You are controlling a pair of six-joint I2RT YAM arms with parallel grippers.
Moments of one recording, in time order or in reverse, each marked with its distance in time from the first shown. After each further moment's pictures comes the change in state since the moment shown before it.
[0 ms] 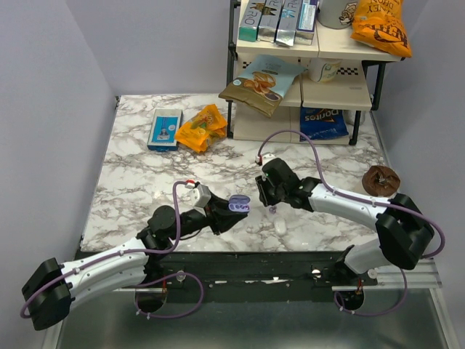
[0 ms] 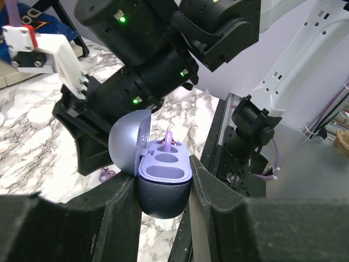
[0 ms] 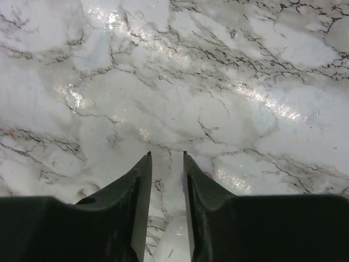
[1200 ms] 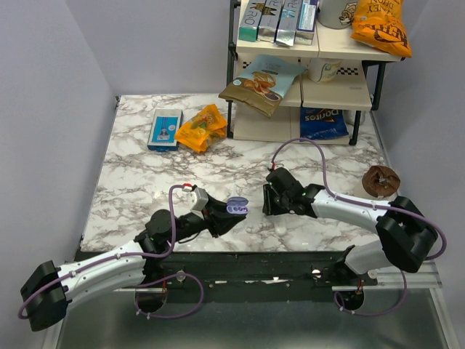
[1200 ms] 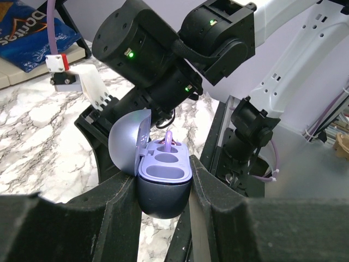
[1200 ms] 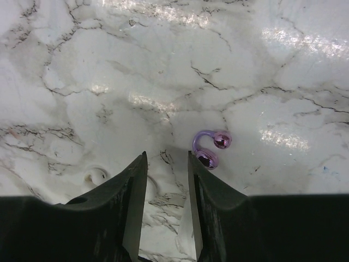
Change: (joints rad) left arm -0.030 -0.061 -0.028 -0.020 -0.047 0.000; right arm -0.006 -0.016 -0.100 -0.030 -0.026 0.309
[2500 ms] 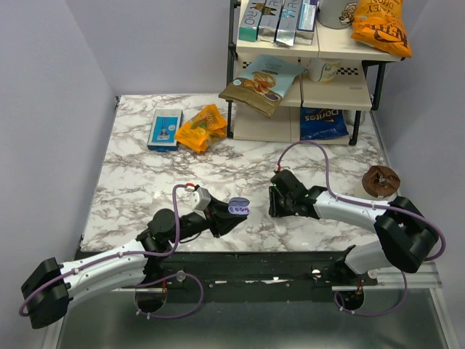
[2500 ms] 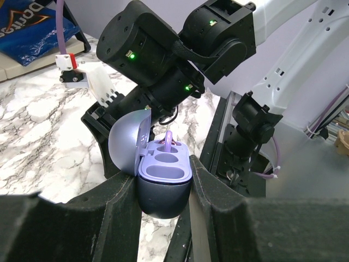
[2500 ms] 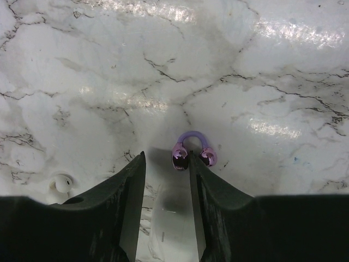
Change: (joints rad) left arm -0.005 0.036 0.000 0.016 0.000 0.000; right arm -0.044 -0.012 -0.056 0.010 0.027 -0.002
